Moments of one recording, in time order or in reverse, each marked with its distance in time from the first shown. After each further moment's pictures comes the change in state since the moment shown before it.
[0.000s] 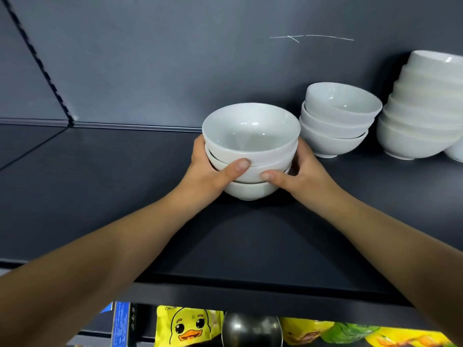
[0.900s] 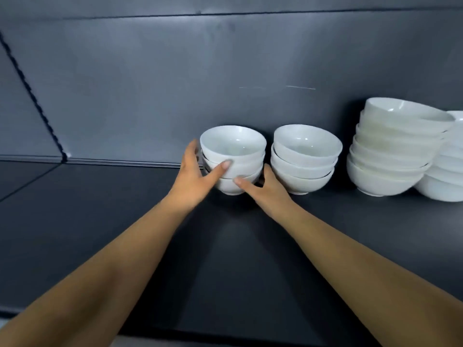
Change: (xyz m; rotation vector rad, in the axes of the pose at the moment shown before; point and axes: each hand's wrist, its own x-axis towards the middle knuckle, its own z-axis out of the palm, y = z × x) left_hand 0.070 -0.002 0.021 0.362 0.132 -0.070; right_hand 0.054 0.031 -0.023 -0.103 0.109 0.294
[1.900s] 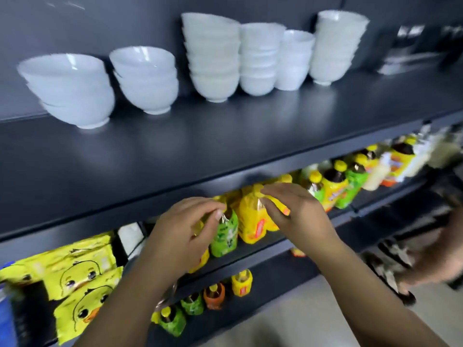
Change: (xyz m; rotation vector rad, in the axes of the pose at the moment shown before) left_hand -0.263 0.069 0.106 0.125 -0.408 0.543; right_hand -0.328 0.077 -0.121 -0.792 0.554 -0.251
